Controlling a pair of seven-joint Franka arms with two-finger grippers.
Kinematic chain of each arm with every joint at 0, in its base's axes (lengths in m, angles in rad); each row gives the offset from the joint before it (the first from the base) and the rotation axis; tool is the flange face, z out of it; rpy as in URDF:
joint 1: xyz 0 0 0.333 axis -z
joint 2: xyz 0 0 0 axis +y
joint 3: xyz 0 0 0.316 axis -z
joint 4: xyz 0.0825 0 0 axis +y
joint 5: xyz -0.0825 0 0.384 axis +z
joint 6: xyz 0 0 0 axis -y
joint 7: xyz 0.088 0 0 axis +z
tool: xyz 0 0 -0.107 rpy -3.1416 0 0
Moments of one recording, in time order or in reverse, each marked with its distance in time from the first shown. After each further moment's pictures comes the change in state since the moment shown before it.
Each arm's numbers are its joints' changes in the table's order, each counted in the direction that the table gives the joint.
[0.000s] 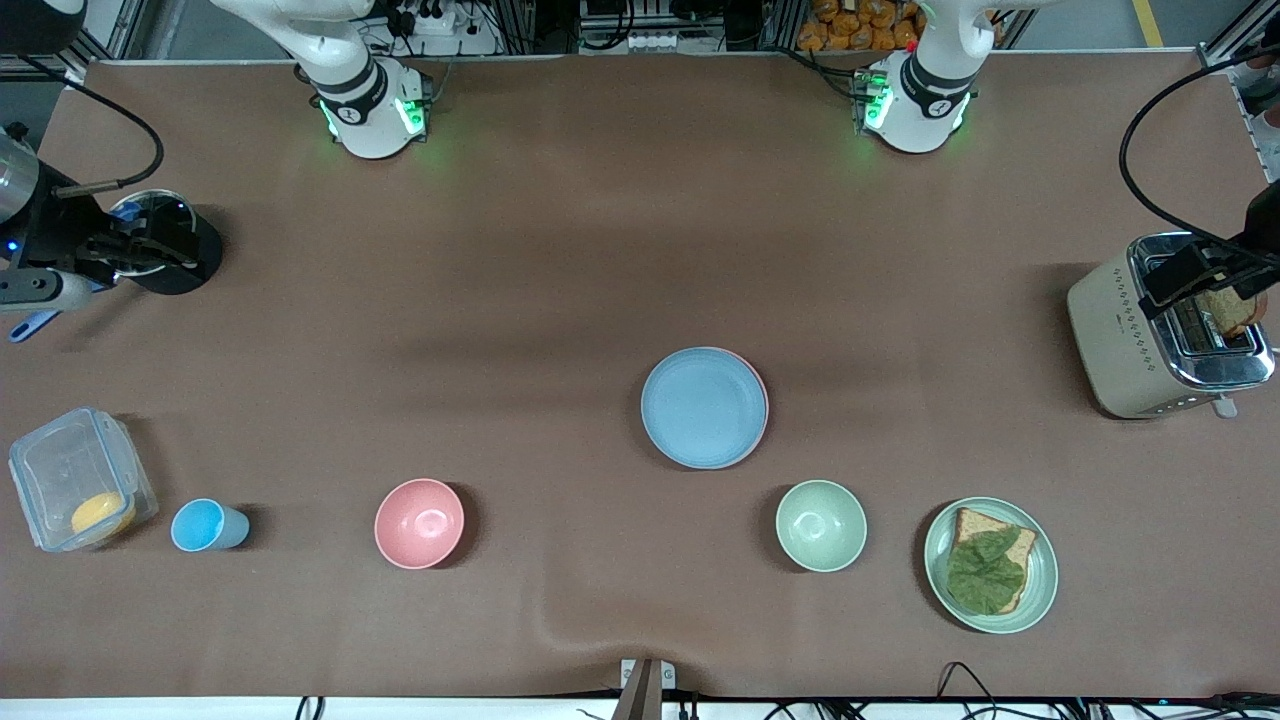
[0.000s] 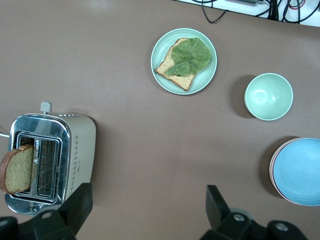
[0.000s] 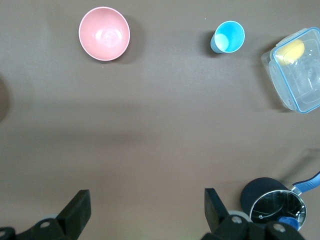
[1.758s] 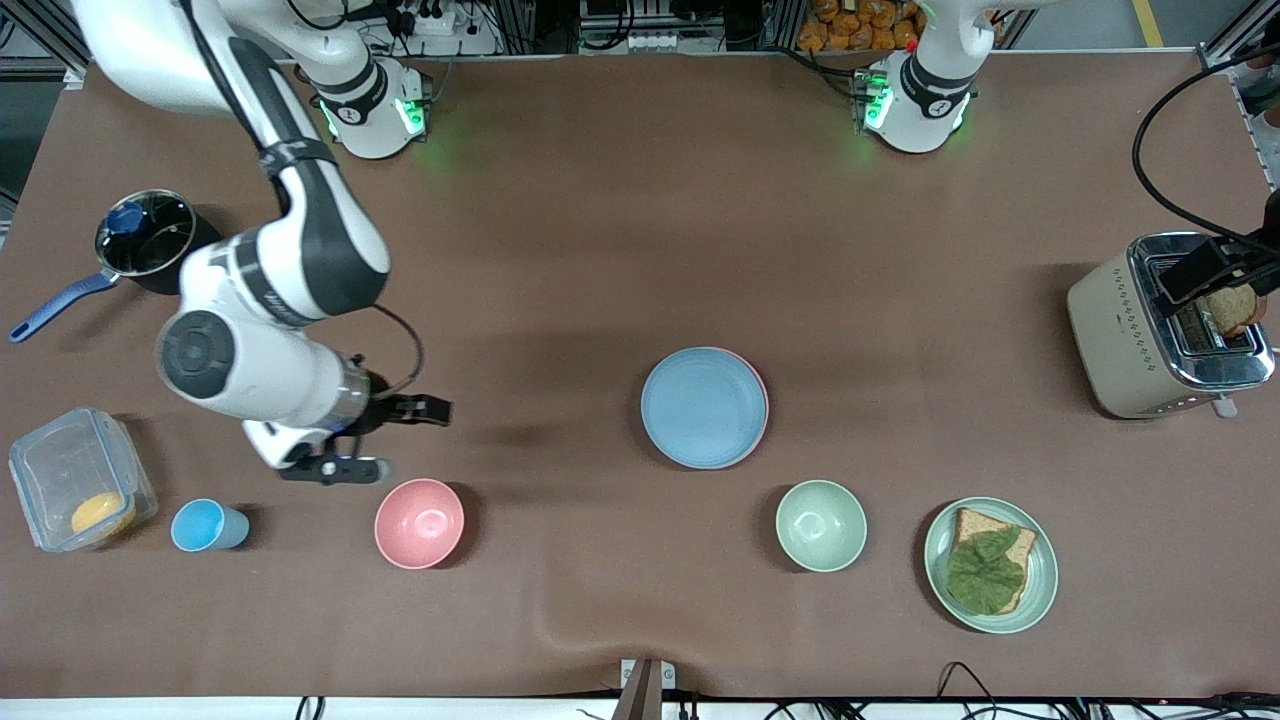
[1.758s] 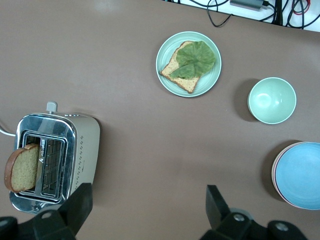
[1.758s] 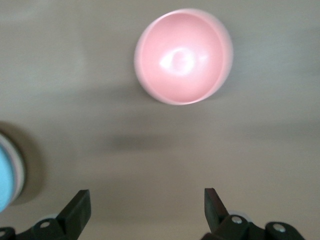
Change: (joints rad) left arm -0.004 -0.005 -0.014 -0.004 0.001 -0.002 -0.001; right arm -0.205 0.390 0.015 0.047 0.065 0.454 -0.277
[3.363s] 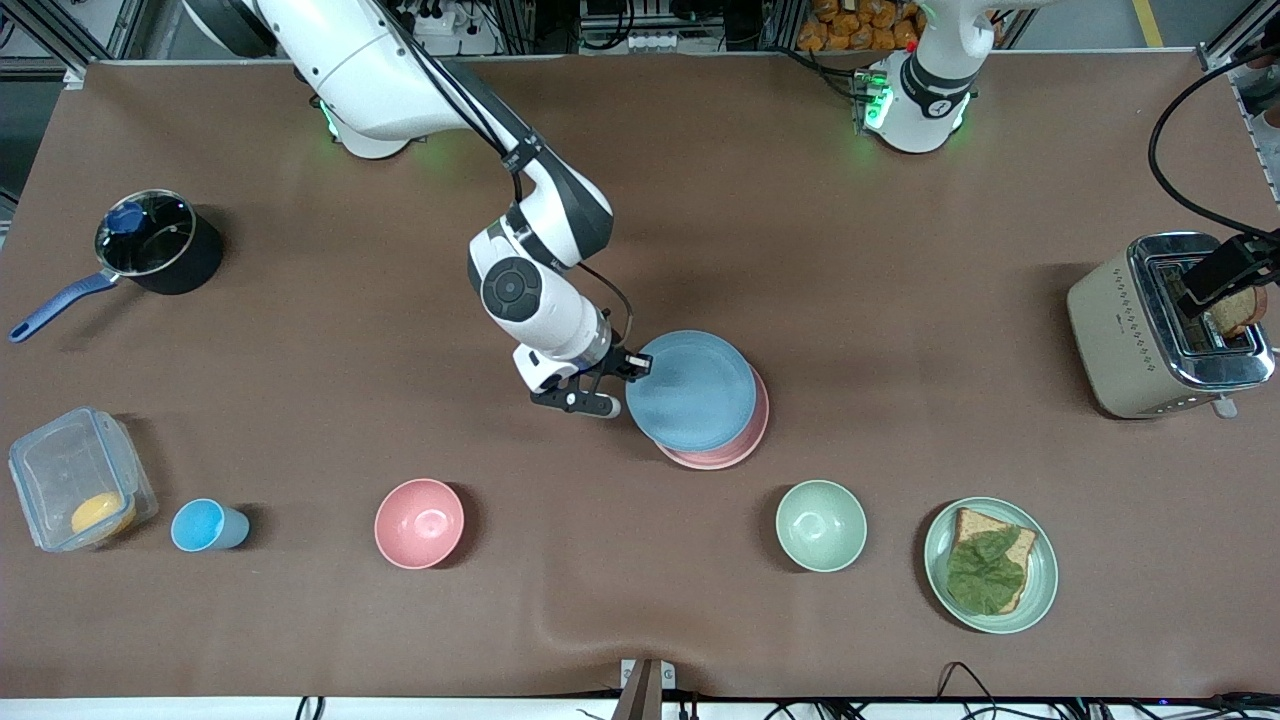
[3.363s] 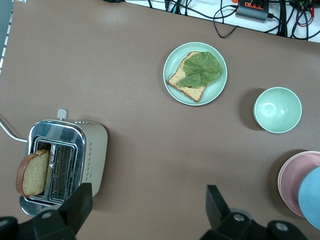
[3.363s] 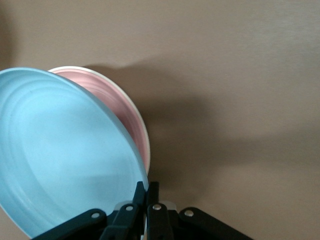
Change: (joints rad) left arm -0.007 -0.006 -0.001 -0.008 0.026 0.016 0.000; right arm -0.400 0.209 -0.039 0.088 0.178 0.506 -0.438
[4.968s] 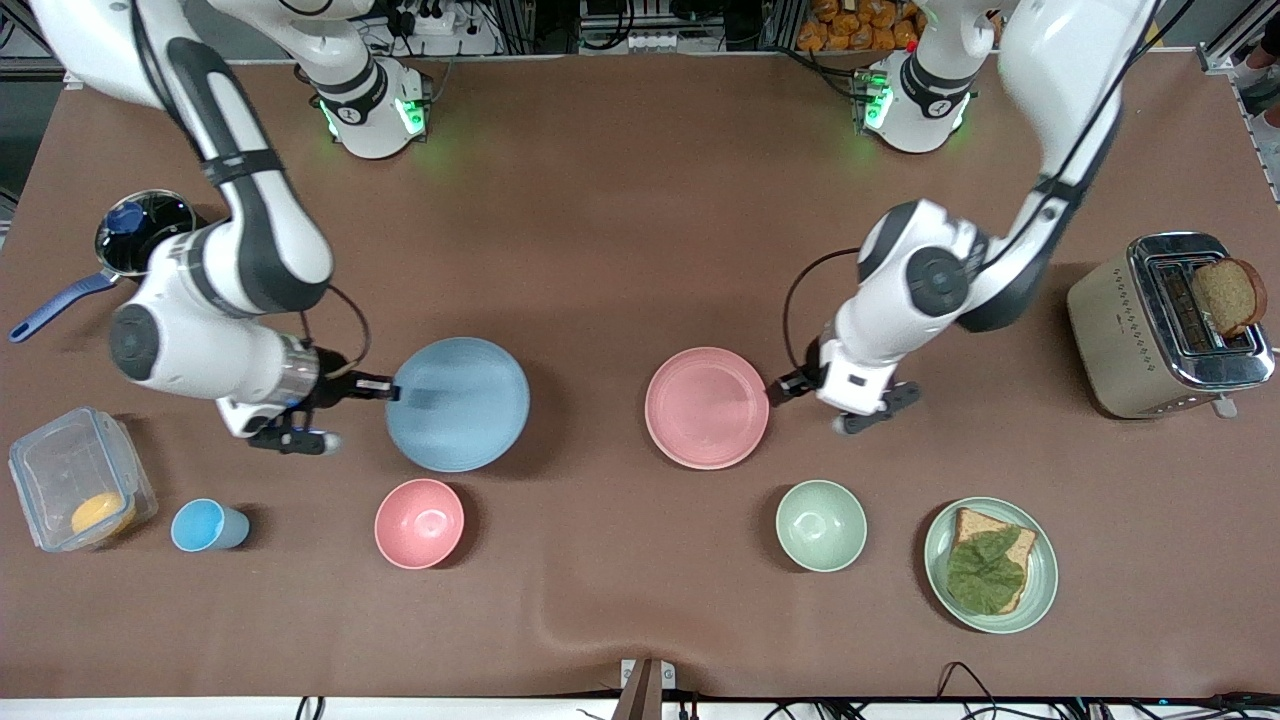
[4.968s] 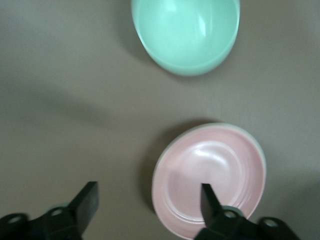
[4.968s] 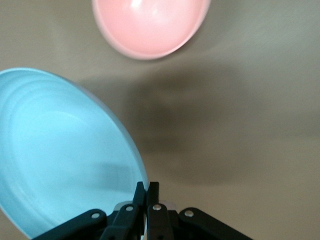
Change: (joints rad) left arm -0.076 0.299 0.513 0.383 -0.007 0.602 0.719; right arm 0.473 -0.313 -0.009 0.250 0.058 -0.327 0.467
